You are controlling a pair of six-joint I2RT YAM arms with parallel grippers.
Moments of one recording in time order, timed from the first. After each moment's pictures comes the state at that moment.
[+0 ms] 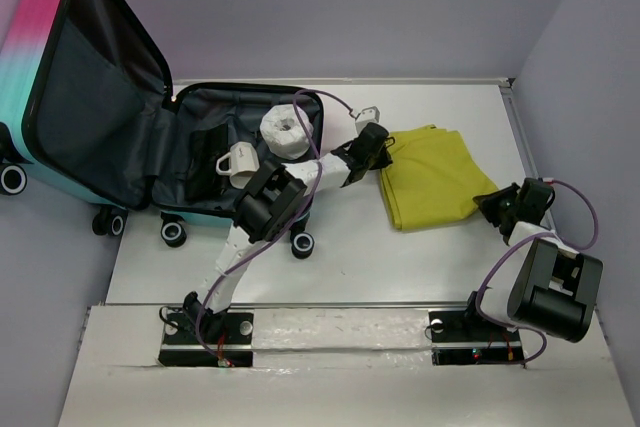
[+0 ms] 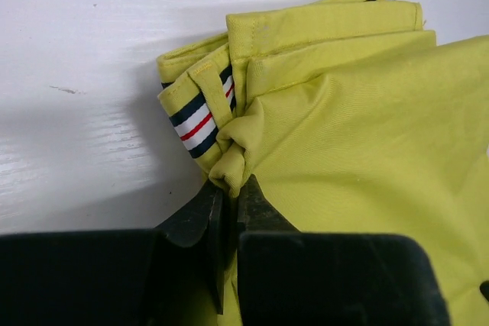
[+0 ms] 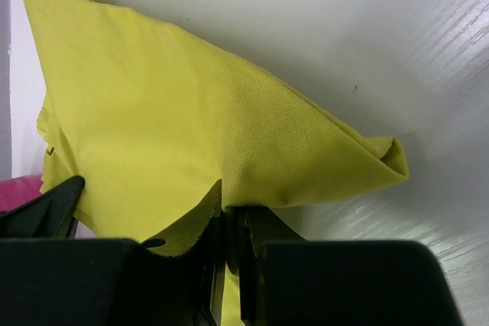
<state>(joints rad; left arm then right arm) -0.80 2.37 1.75 0.07 -0.19 -0.80 -0.43 1.28 0.43 0.19 -0.30 0.79</state>
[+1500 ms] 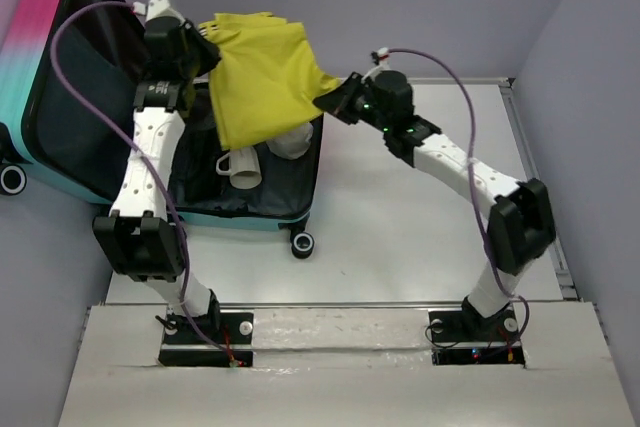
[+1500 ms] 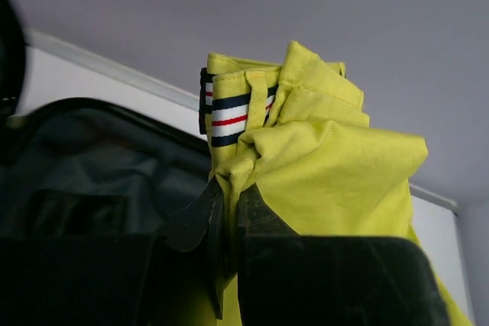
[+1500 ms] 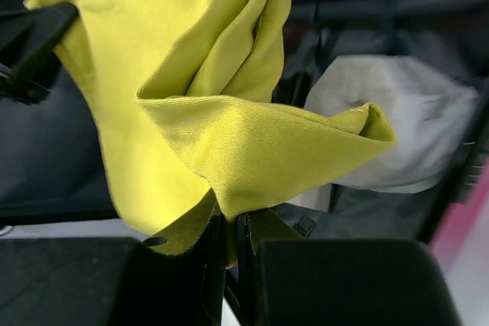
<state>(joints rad) -0.08 1.64 1.79 -0.35 0.00 -0.53 0.53 1.68 1.43 0.12 -0.22 0.91</state>
